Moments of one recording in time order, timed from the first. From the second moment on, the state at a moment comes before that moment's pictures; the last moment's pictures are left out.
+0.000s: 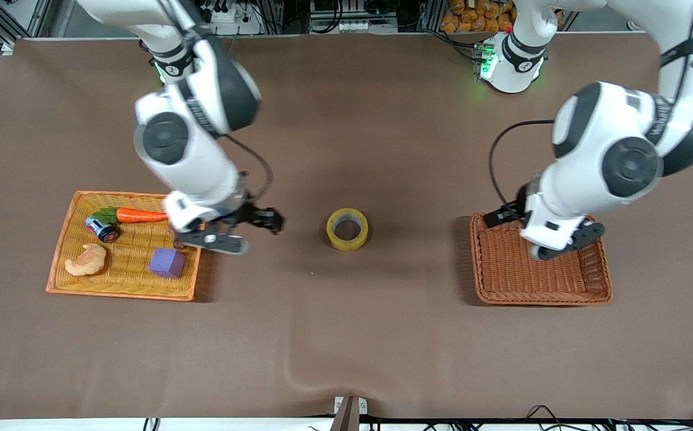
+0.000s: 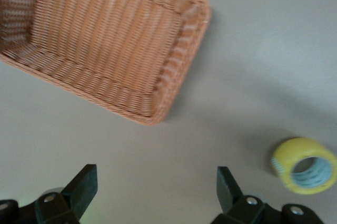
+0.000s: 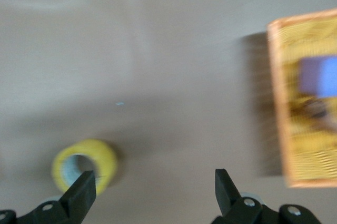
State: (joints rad) left arm -0.28 0.35 -0.09 -1.50 -0.04 1.71 -0.77; right arm 0.43 0.33 -0.05 -1.58 0.09 1.97 0.52
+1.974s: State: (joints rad) left arm -0.60 0.75 -0.14 -1.49 0.01 2.18 -0.72; right arm -0.02 -0.03 -0.03 -1.56 0.03 1.53 -0.09
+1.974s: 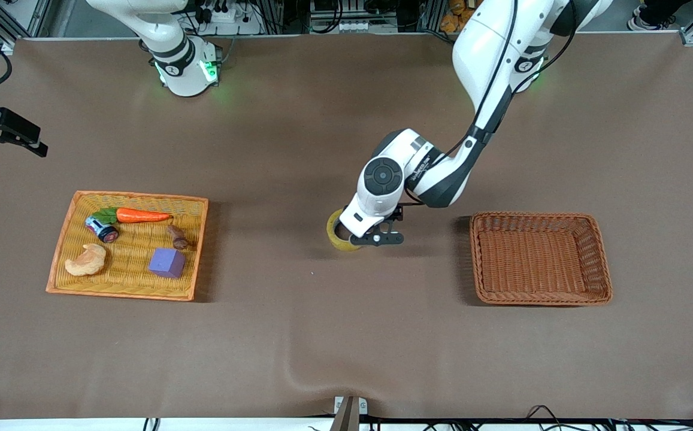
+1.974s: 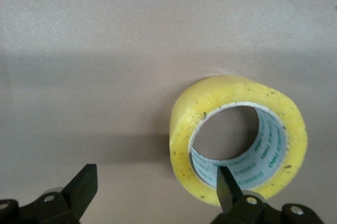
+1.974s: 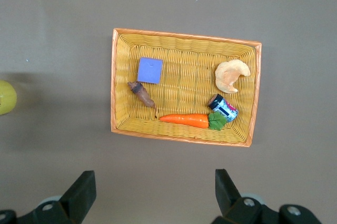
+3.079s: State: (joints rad) left arm -0.60 0.82 -0.13 -1.47 0.01 2.32 -0.71; right arm -0.02 -0.03 -0.03 -1.56 0.03 1.47 -0.09
